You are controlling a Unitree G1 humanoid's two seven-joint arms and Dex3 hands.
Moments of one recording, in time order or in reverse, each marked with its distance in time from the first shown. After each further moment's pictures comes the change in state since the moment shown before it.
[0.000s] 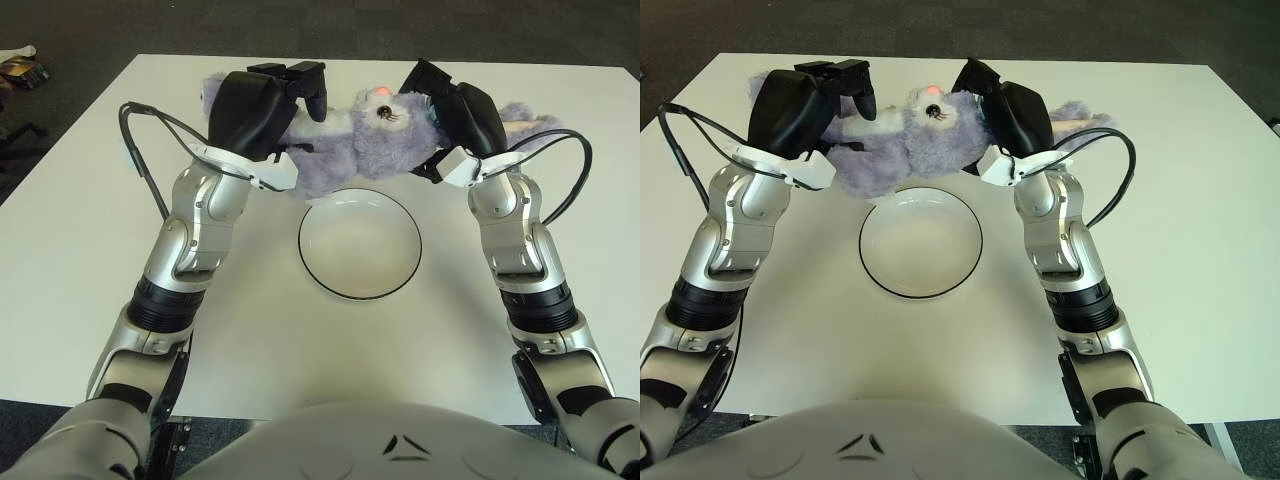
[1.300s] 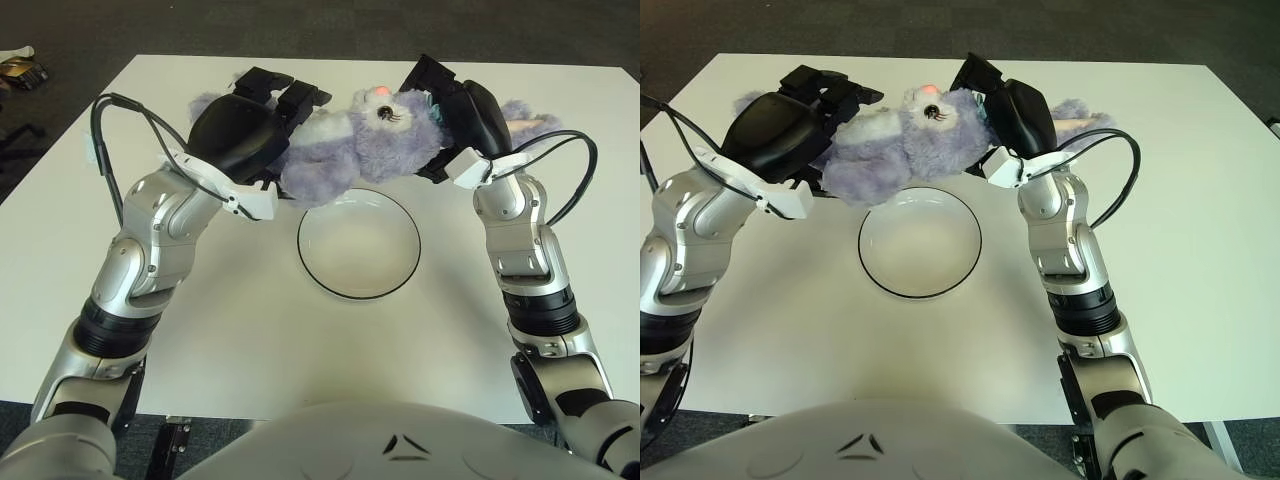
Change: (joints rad) left arm 0.068 0.195 0.032 -0.175 0.012 0.003 -0.396; right arm 0.006 0.014 -0.028 -0.026 0.042 -0.029 0.019
